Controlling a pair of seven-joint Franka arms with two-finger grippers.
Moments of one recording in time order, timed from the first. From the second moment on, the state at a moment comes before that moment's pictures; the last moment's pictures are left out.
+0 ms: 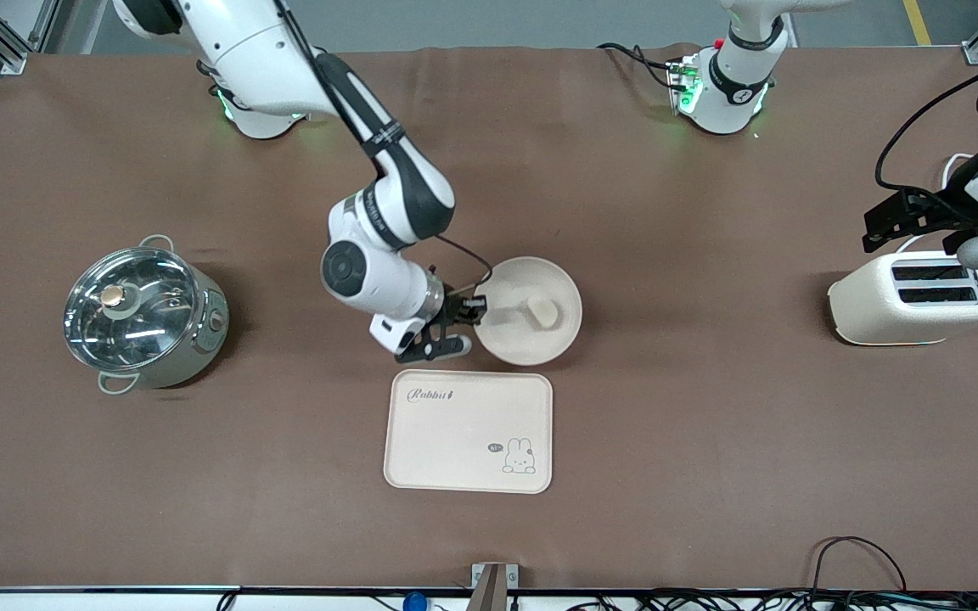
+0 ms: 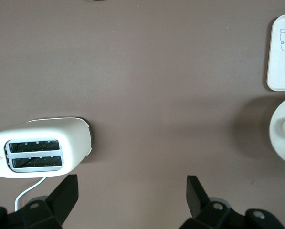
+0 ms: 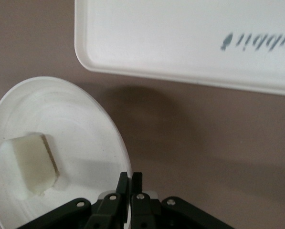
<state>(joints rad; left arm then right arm) 0.03 0.07 -0.12 -1.48 0.02 1.56 -0.02 0.68 0.63 -0.03 -1.66 0.60 2.37 0.14</state>
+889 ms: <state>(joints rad) 0.02 0.07 -0.22 -1.51 -0.01 1.57 -0.27 0.68 0.55 -0.05 -1.92 0.60 2.57 0.05</state>
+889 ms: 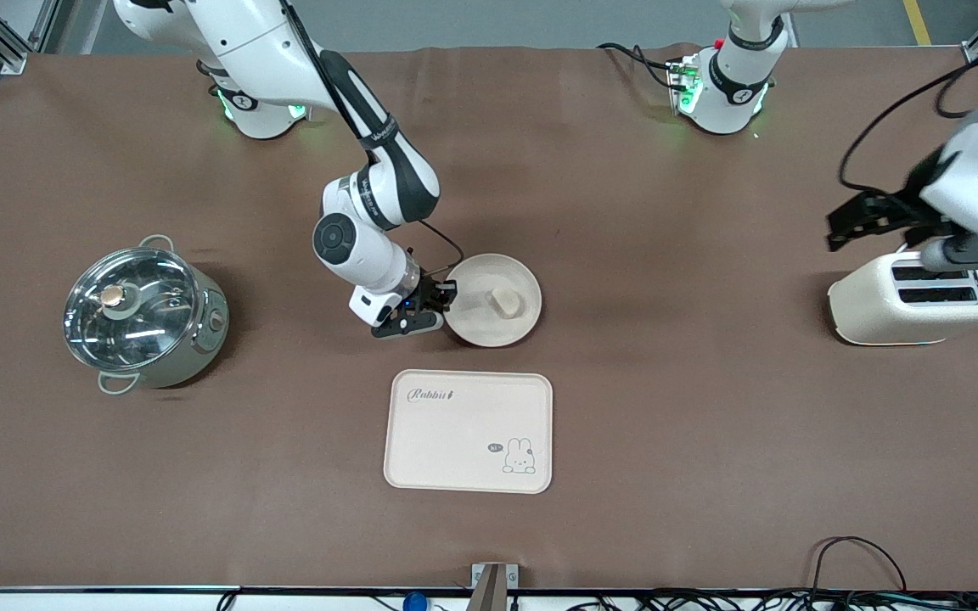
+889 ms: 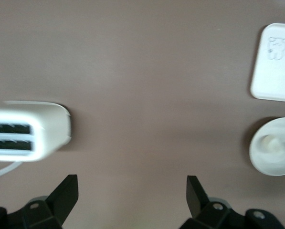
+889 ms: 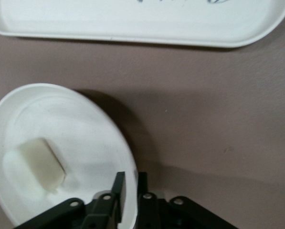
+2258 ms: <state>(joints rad) -0.53 0.76 -0.35 -1.58 0.36 2.35 -1.56 0.38 0.32 -0.34 -1.44 0.25 1.74 0.03</state>
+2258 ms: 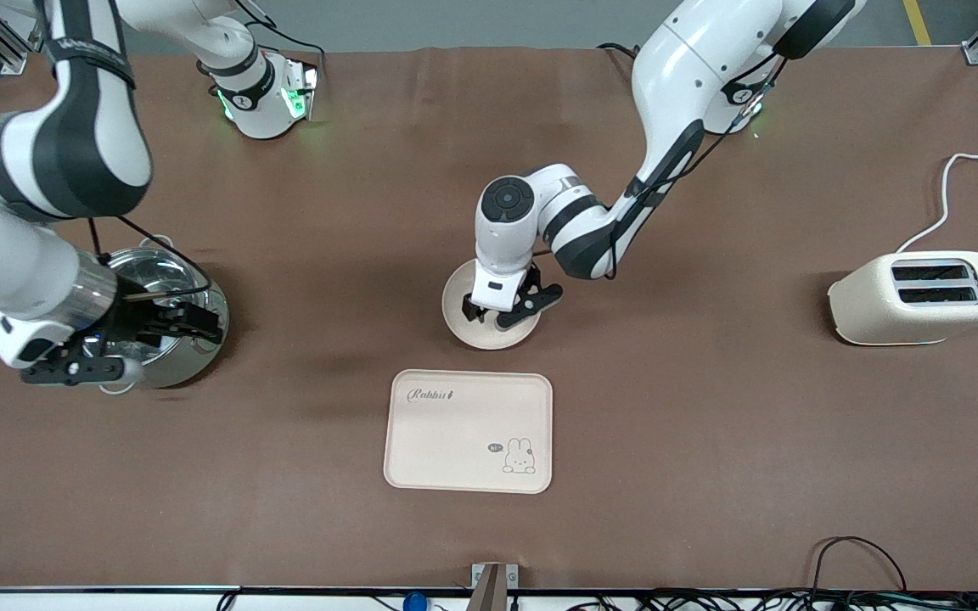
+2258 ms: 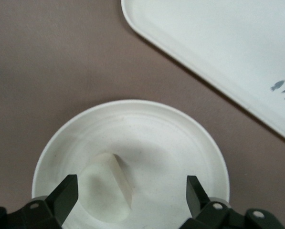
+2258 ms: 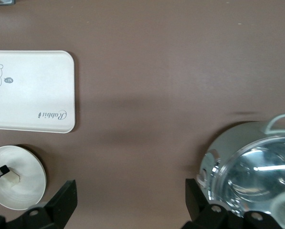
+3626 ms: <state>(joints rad) -0.49 0.64 -0.35 -1.61 0.38 2.18 -1.43 0.12 -0.03 -0.18 -1.60 0.04 1.58 -0.11</state>
